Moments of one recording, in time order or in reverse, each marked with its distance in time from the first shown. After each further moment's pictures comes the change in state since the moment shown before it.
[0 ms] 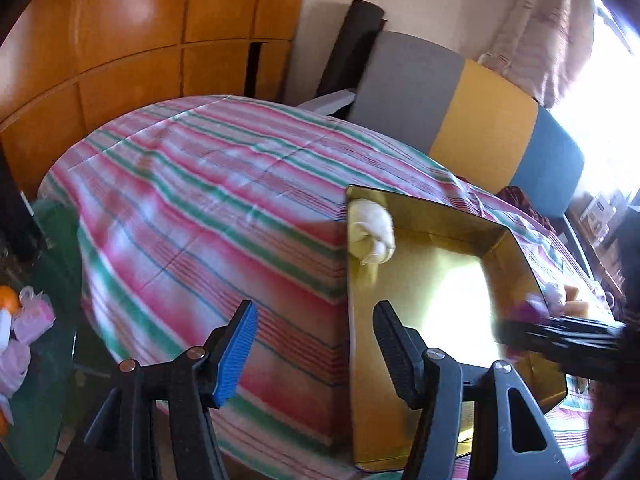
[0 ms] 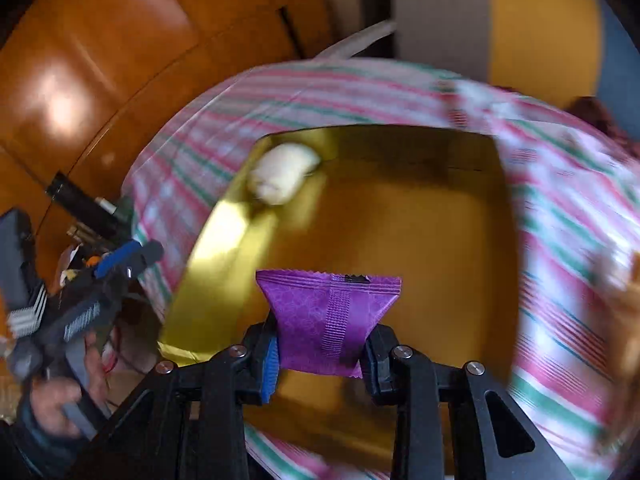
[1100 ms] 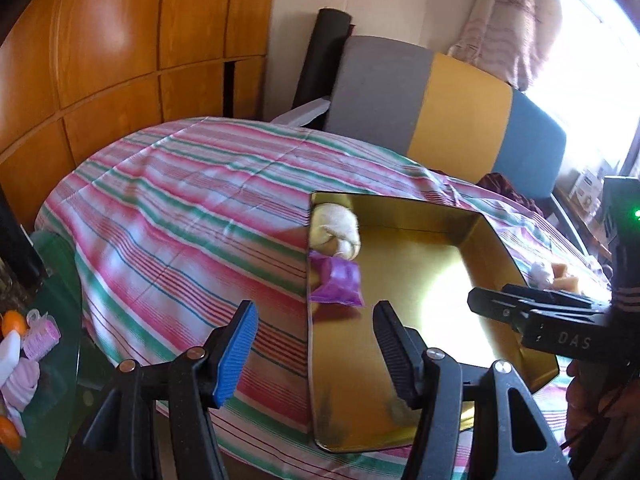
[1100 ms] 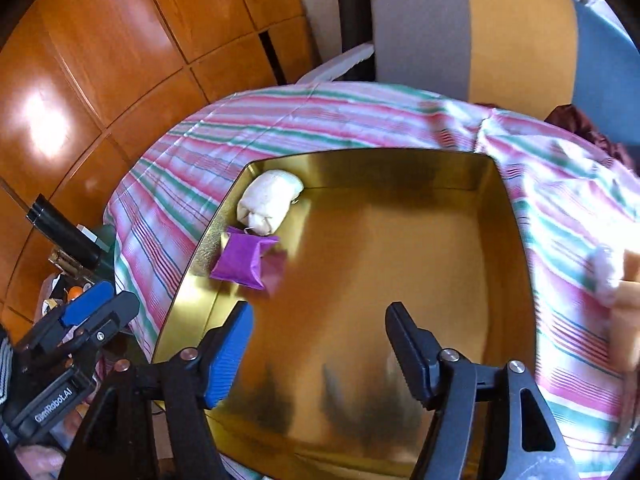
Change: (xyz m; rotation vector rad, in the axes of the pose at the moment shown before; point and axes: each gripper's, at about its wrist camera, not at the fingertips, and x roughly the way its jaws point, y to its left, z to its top) left arm -0.023 -0.038 -0.009 0.128 -0.044 -0.017; right arm 0.031 0.002 0.015 0.050 -0.146 -0.107
